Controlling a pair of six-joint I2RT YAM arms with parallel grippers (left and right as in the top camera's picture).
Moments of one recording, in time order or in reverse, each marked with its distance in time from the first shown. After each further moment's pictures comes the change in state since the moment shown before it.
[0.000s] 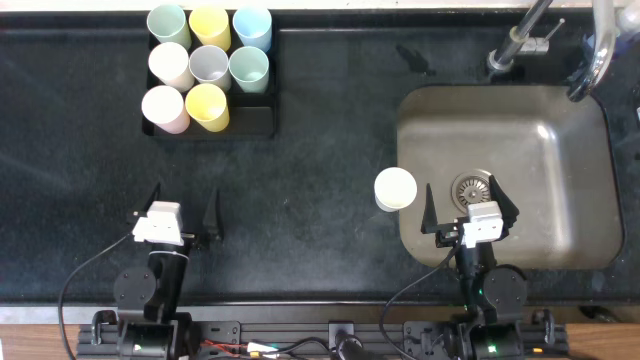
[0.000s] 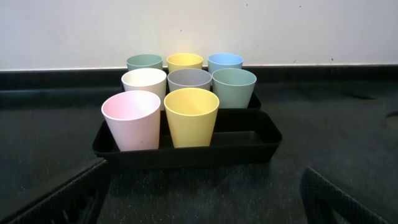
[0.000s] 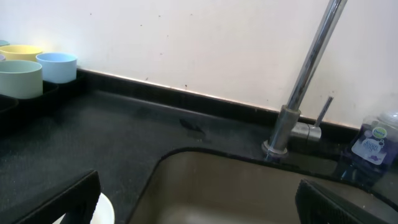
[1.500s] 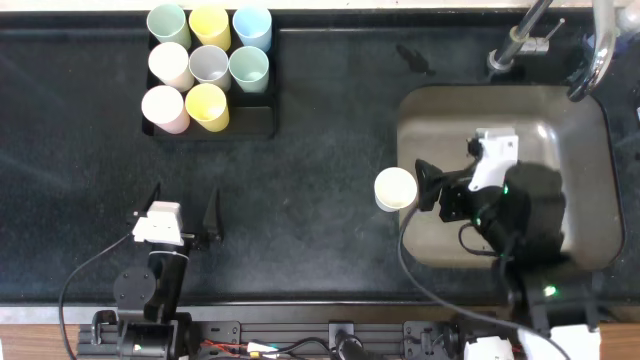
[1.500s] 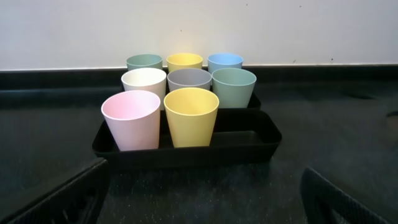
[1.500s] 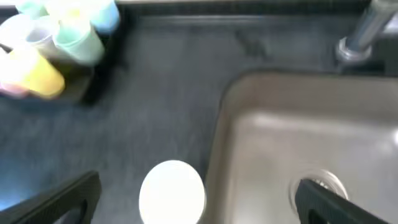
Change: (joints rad) left arm 0.000 0.000 0.000 0.000 0.001 0.000; right arm 0.000 0.816 0.923 -0.784 -0.174 0.235
